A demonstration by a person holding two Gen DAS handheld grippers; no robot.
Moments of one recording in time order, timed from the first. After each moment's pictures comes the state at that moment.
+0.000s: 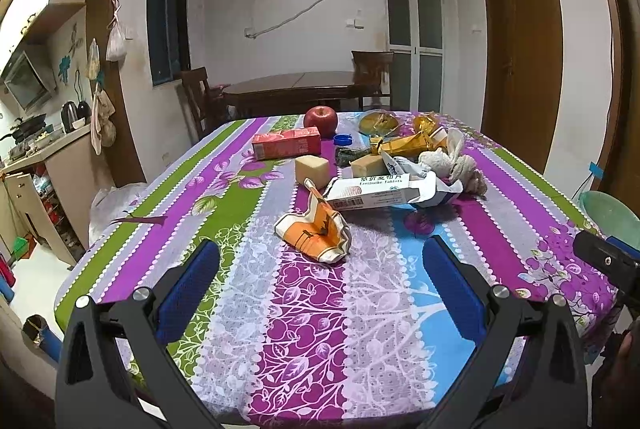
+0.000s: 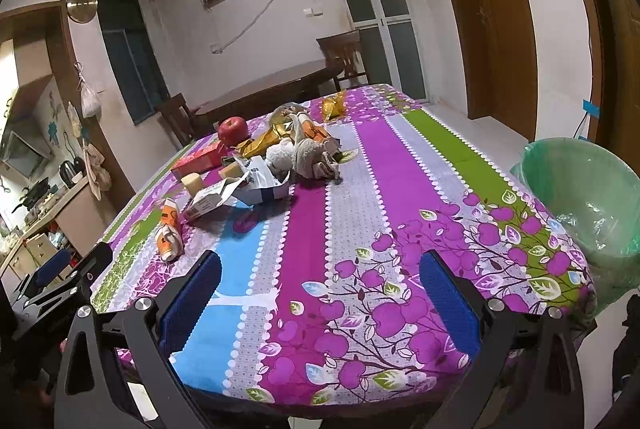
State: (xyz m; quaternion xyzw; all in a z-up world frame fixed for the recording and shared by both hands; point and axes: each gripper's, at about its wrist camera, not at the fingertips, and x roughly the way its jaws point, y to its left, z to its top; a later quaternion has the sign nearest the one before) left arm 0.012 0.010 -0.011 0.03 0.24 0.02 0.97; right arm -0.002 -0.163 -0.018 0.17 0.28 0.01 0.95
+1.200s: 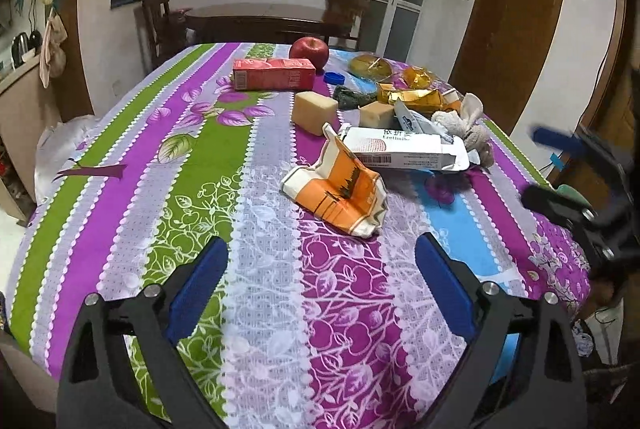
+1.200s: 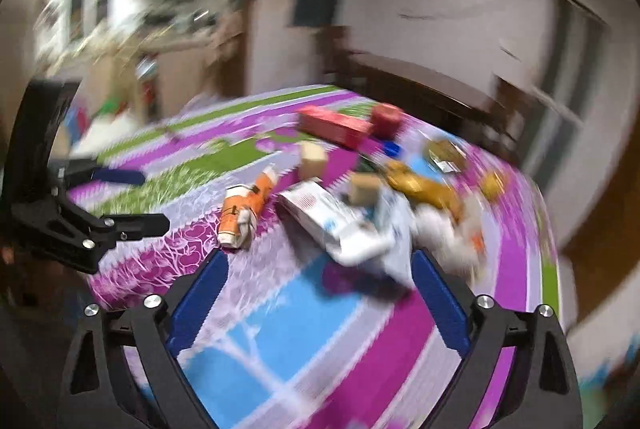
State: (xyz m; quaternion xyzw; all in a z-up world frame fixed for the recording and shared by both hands) left arm 0.078 0.081 -0.038 -0.05 0.36 -0.08 0.93; right arm 0.123 -0.047 0.028 -0.18 0.29 0.30 0.89
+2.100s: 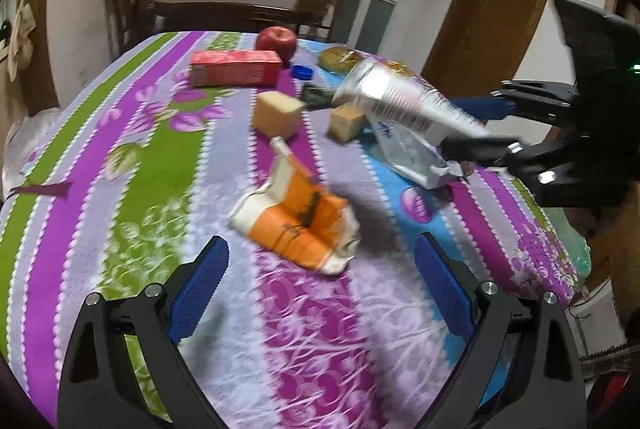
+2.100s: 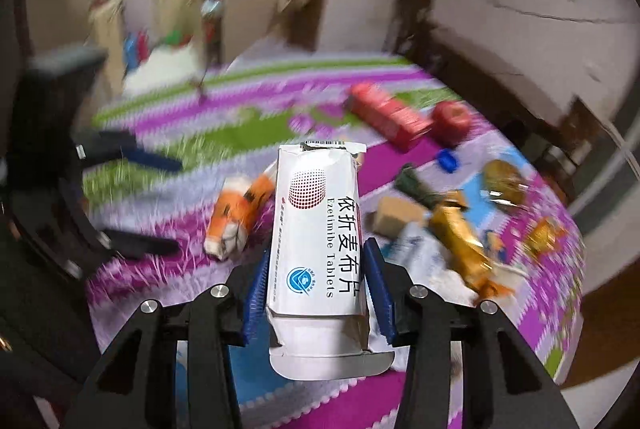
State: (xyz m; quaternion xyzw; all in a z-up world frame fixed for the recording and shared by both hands) left arm 0.120 0.064 -0.040 -0.07 0.38 -0.15 0.91; right arm 0.193 -0.032 0.038 -0.22 0.34 0.37 0.84
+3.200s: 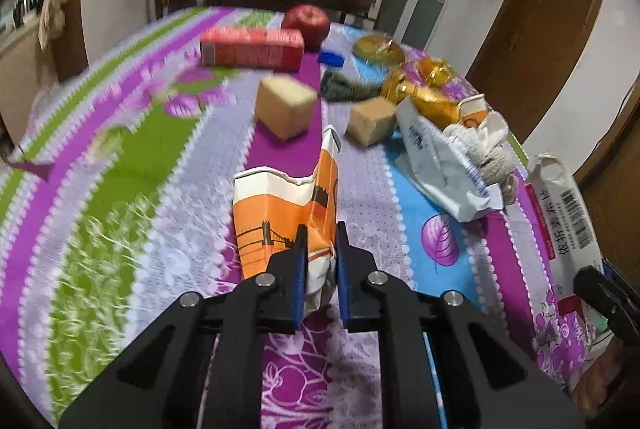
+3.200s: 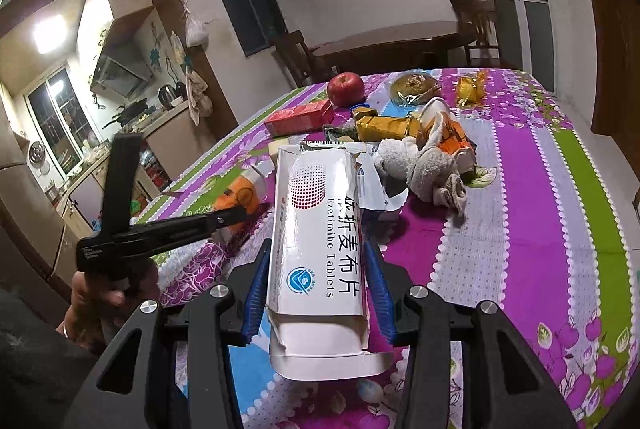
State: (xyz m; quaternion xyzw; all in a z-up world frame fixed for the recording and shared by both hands) left arm 0.151 0.029 -0.050 -0.09 0.40 -0.05 0.91; right arm 0.118 -0.146 -0.016 0.11 0.34 0.26 0.90
